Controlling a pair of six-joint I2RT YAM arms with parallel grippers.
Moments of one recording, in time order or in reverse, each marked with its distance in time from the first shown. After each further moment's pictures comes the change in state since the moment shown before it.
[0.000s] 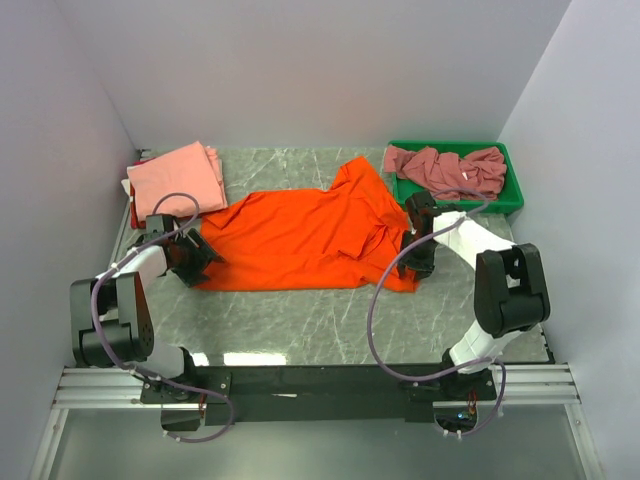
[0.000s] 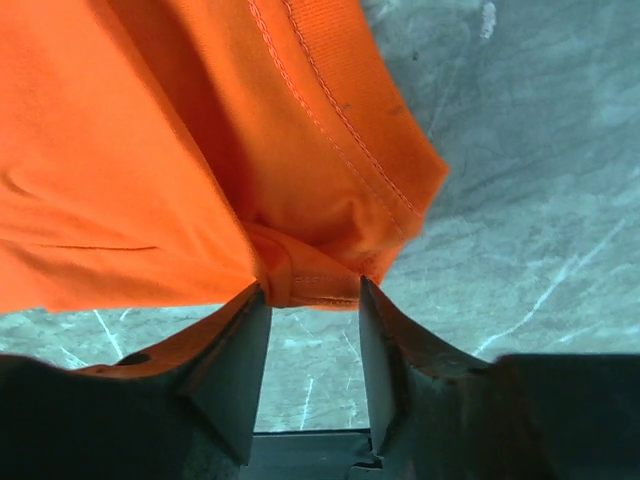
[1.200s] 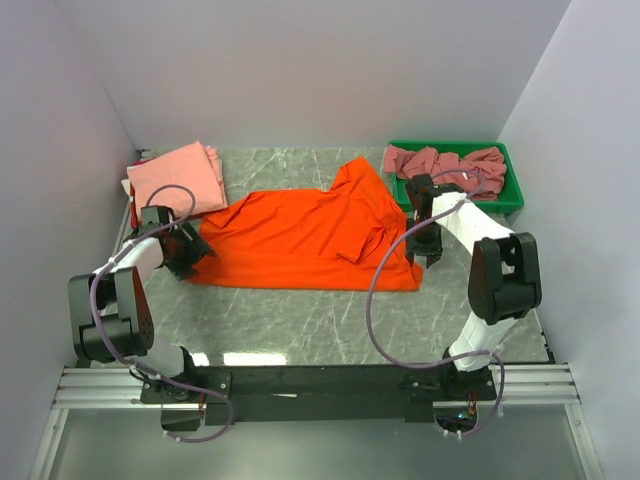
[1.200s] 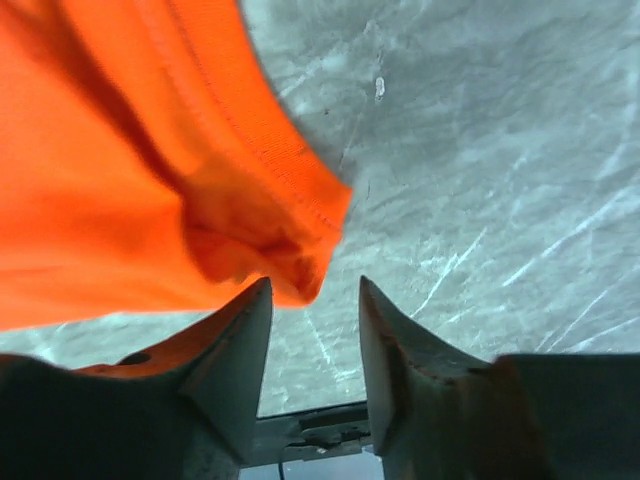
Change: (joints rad) left arm 0.022 0.048 0.076 -0.013 -0.083 0.064; right arm -0.016 0.113 0.193 -0.163 0.137 -0.144
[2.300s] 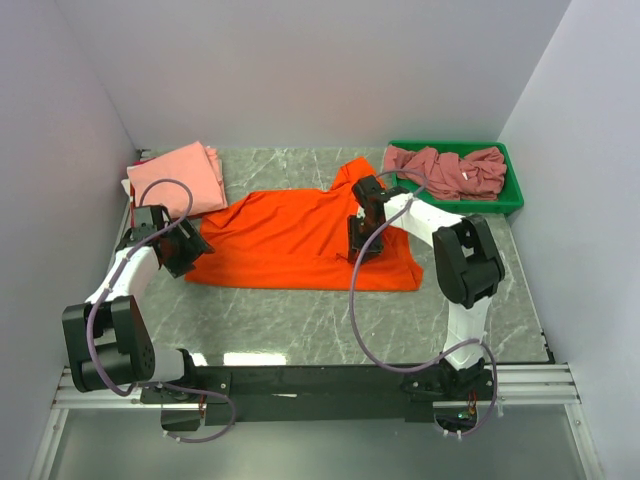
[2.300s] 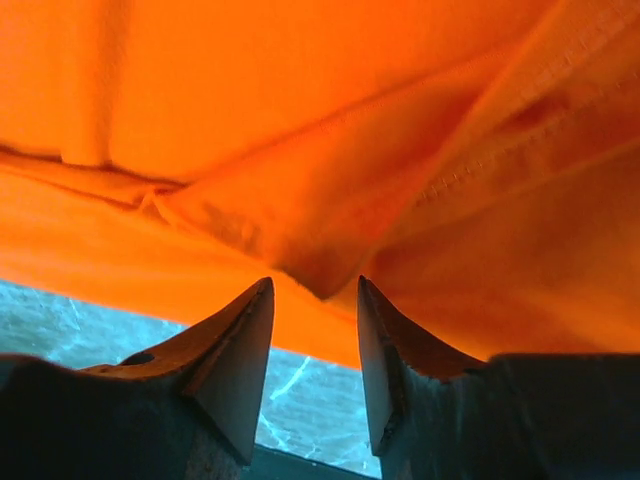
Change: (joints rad) left arm 0.004 -0.175 -0.008 -0.071 0.017 0.053; right arm 0.260 0.180 0.136 0.231 -0.304 0.144
